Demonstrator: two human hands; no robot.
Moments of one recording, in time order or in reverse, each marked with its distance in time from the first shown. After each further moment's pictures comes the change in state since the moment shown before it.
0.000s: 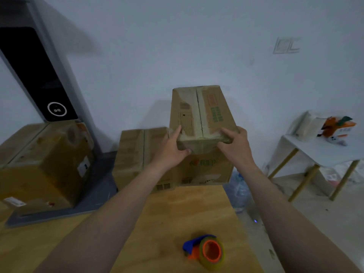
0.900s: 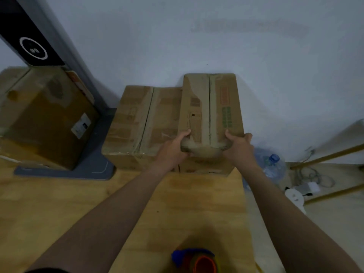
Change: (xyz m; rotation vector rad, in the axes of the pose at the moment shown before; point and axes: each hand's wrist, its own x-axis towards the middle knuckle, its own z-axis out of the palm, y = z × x) left_hand 0.146 -0.157 0.110 0.130 -0.106 -0.362; right_hand 0.184 0.164 0.157 -0.430 -0.461 0.160
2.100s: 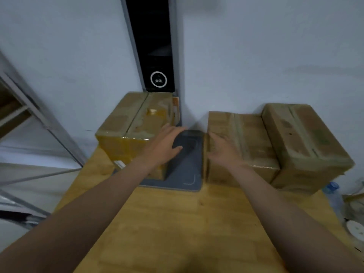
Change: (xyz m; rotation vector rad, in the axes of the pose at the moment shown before) left_hand -0.161 -0.279 -0.366 0.312 0.248 0.323; right_hand -0.175 -0.416 0.178 0.028 -0.078 -0.343
